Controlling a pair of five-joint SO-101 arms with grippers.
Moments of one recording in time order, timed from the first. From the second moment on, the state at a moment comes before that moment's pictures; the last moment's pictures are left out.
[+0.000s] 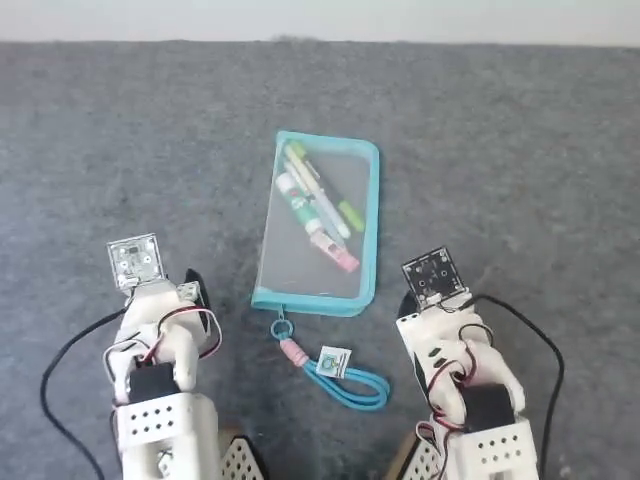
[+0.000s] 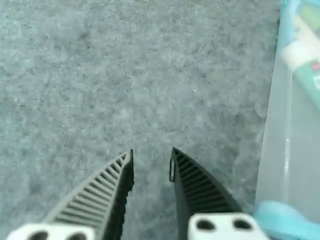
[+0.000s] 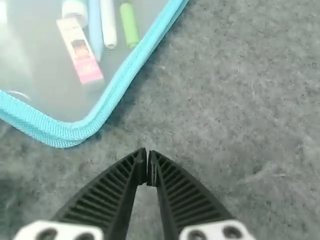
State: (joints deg) left arm -20.0 -81.3 97.5 40.4 5.9; right arm -15.2 -103.0 95.2 58.5 13.2
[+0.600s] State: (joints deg) left arm -20.0 -81.3 97.5 40.4 5.9; right arm -15.2 -103.0 95.2 60.5 13.5
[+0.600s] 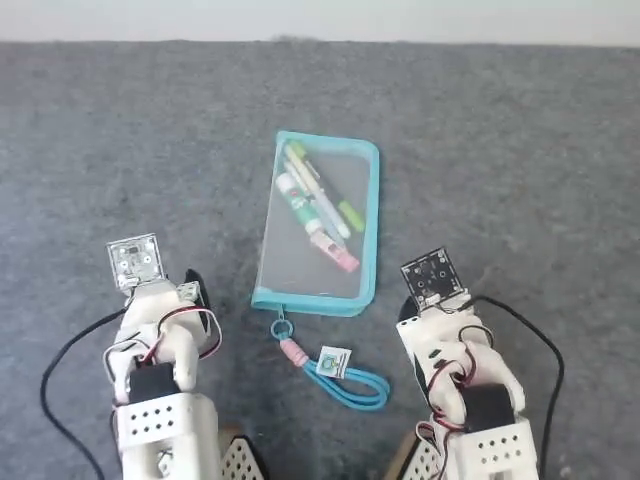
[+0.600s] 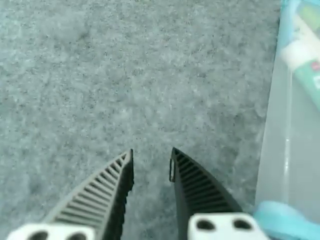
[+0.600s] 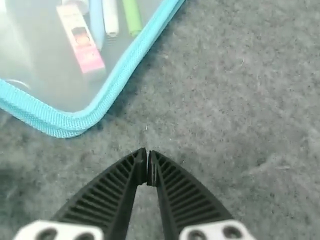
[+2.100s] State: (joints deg) left arm -20.0 -81.3 97.5 40.4 5.9; right arm 29.8 -103.1 95.2 74.7 13.8
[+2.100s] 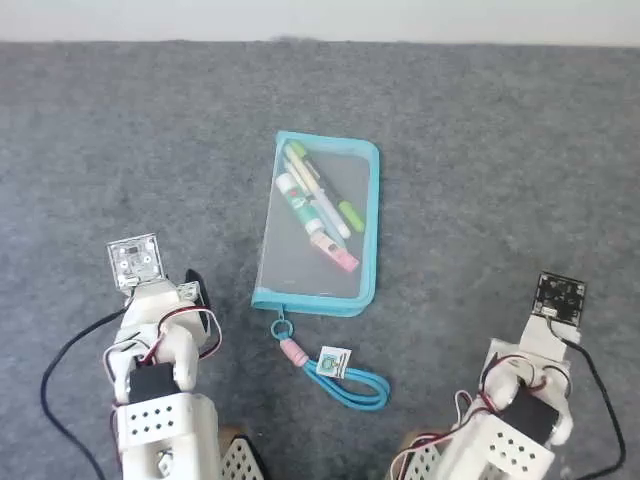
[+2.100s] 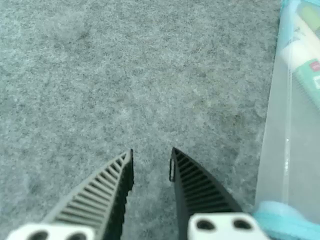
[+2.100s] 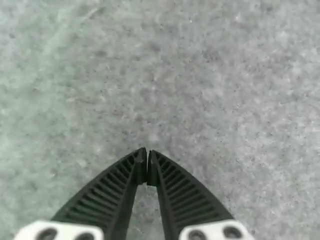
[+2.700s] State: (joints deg) left arm -5.5 -89.3 97.5 51.8 6.0; right arm 29.8 -103.1 95.2 74.7 13.8
